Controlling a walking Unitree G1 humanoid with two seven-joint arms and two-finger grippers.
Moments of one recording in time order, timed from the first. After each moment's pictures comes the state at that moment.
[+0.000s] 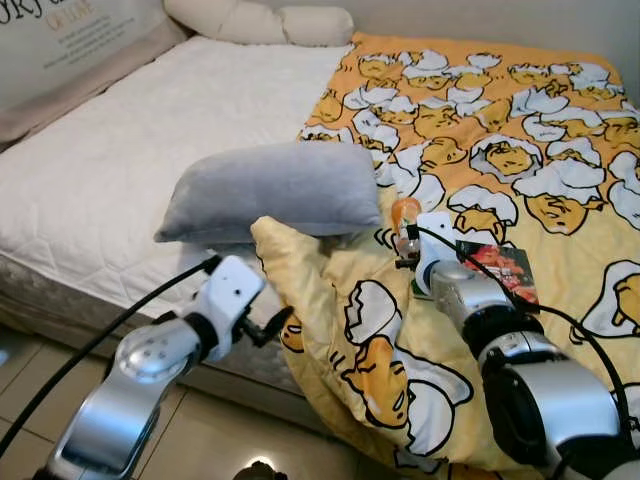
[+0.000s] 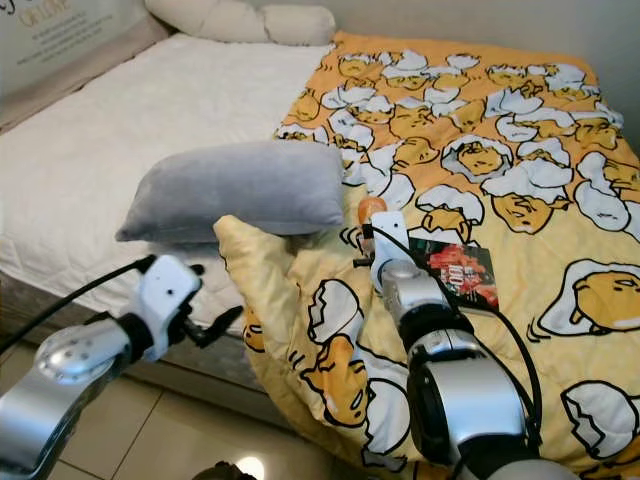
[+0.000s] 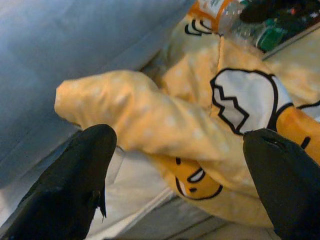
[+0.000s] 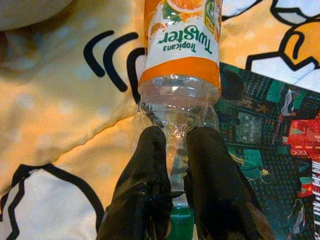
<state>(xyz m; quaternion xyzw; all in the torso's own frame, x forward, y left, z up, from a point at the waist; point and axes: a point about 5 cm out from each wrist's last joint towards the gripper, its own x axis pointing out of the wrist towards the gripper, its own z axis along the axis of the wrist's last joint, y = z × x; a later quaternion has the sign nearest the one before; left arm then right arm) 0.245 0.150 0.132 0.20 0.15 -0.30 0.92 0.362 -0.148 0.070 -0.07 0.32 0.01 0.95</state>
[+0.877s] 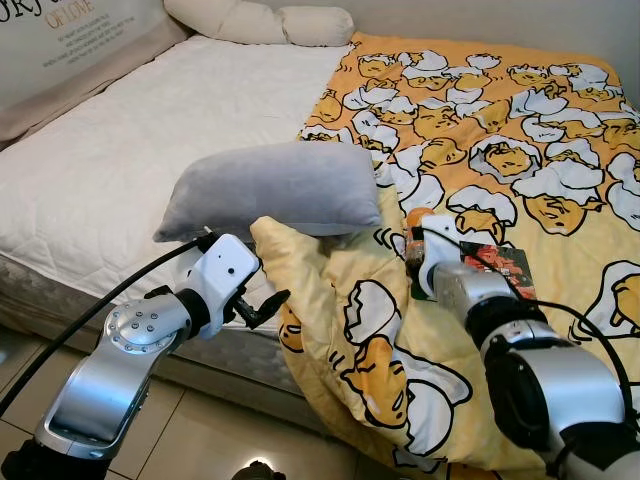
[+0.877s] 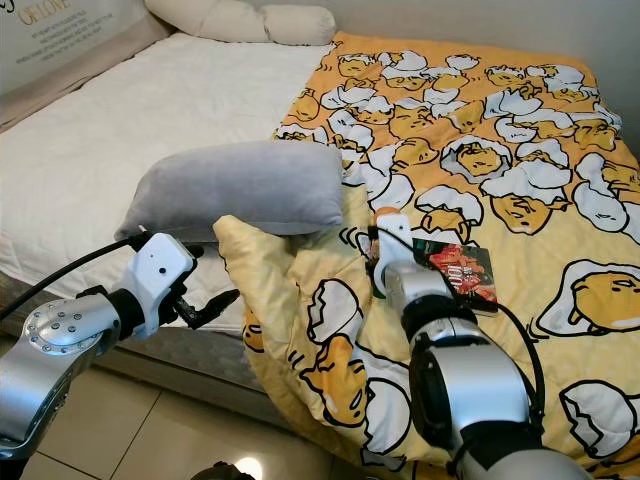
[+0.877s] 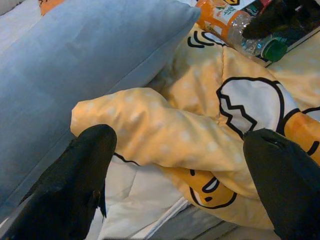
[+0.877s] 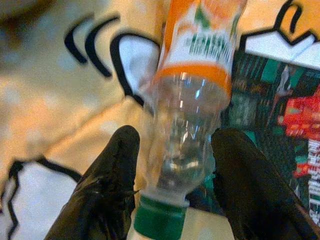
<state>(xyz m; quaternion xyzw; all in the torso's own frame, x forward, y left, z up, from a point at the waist) 0.256 0.160 0.149 0.21 0.14 -0.32 0.91 0.366 -0.152 0.075 -0.04 0.35 -0.01 0.94</state>
